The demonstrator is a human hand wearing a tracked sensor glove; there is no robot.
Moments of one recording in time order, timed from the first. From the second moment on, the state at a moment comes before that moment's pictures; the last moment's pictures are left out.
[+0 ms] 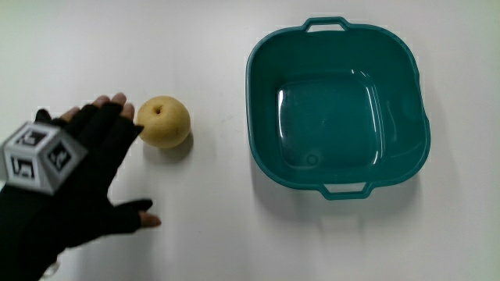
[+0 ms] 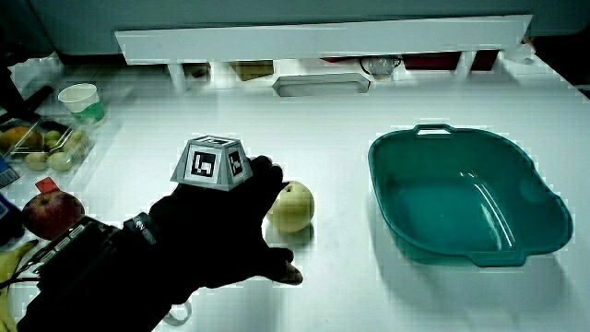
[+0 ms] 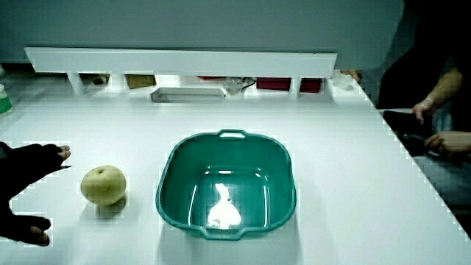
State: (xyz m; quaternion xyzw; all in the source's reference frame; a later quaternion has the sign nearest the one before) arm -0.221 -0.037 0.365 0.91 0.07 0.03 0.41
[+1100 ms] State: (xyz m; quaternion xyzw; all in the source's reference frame) arm -0.184 -0.094 0.410 0.84 0.04 -0.06 0.53
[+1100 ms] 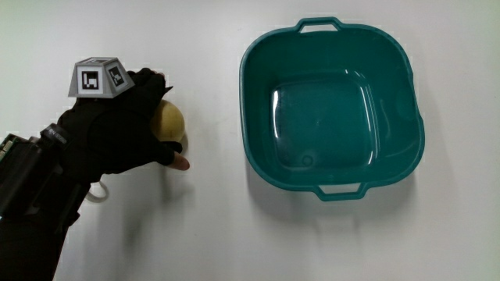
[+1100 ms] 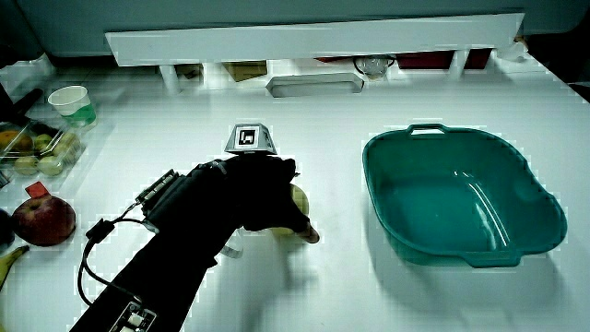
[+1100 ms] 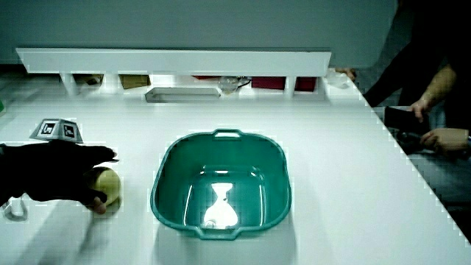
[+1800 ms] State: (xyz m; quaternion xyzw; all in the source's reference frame) arm -0.186 -0.091 0.407 0.89 0.04 -0.07 0.46
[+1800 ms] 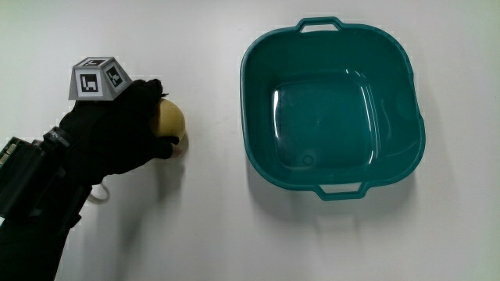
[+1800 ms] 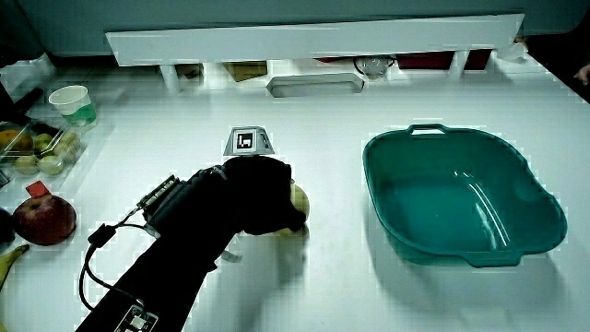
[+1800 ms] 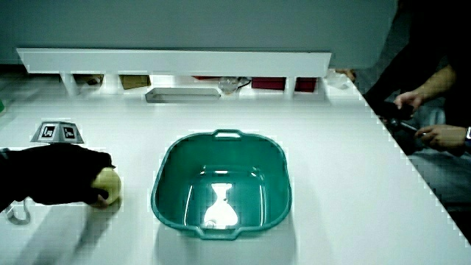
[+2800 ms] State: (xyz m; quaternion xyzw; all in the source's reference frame) arm -0.134 -0.100 0.336 0.91 0.11 -0.12 0.38
